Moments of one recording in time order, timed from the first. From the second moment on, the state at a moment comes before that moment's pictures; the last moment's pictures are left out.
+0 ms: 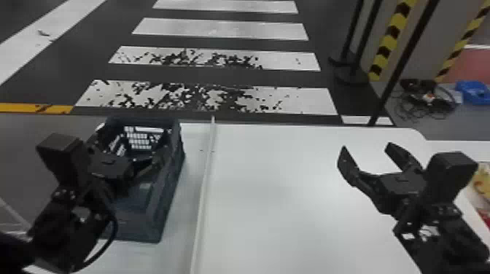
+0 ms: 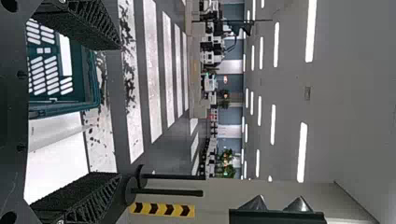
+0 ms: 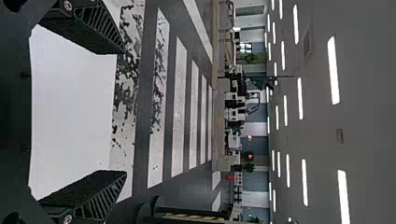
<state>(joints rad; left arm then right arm) 0.27 0.47 -0.13 -2.01 0.39 0.10 0.09 0.34 -0.13 -0.09 -2.06 -0.14 0.28 0.15</state>
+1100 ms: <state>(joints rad) 0.62 0.44 -0.09 -2.11 0.41 -0.10 0.19 0.71 -0.19 0.08 -2.15 -0.03 -0.12 -0.11</state>
